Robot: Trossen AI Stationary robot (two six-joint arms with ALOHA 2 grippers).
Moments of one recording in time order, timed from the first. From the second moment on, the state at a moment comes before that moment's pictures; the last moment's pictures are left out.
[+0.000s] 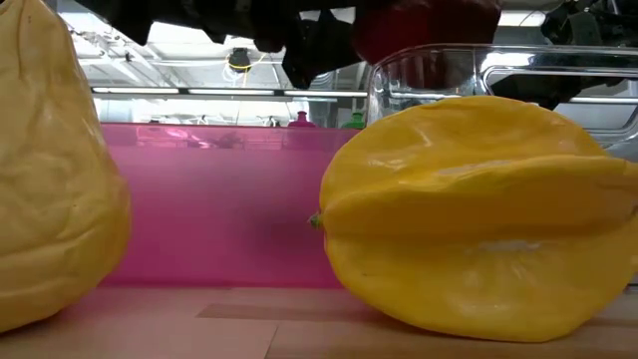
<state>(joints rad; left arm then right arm) -0.37 1.80 0.90 0.70 -0.23 -0.09 0.07 0.25 0.24 -0.16 0.44 0.08</state>
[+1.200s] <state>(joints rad) -0.30 1.50 0.90 0.40 -0.25 0.02 0.07 0.25 0.24 -0.16 0.44 0.08</state>
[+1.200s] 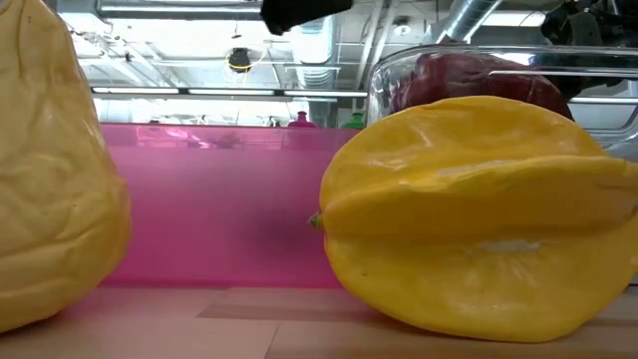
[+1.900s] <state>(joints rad) -0.06 1.32 0.61 0.56 -0.28 0.03 0.07 0.25 0.24 -0.17 0.44 0.08</state>
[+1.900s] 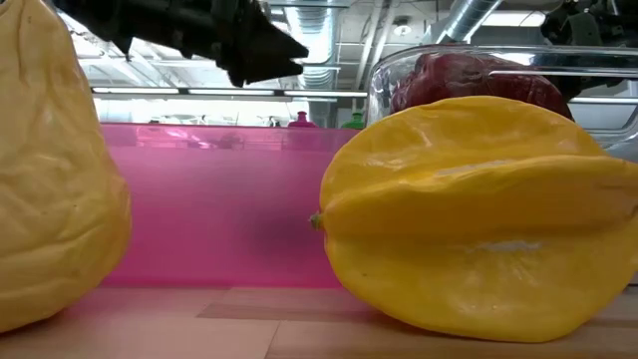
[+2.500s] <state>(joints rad) 0.42 1.18 0.49 0.59 -0.07 0.13 0.07 0.25 0.24 -0.19 0.58 0.05</state>
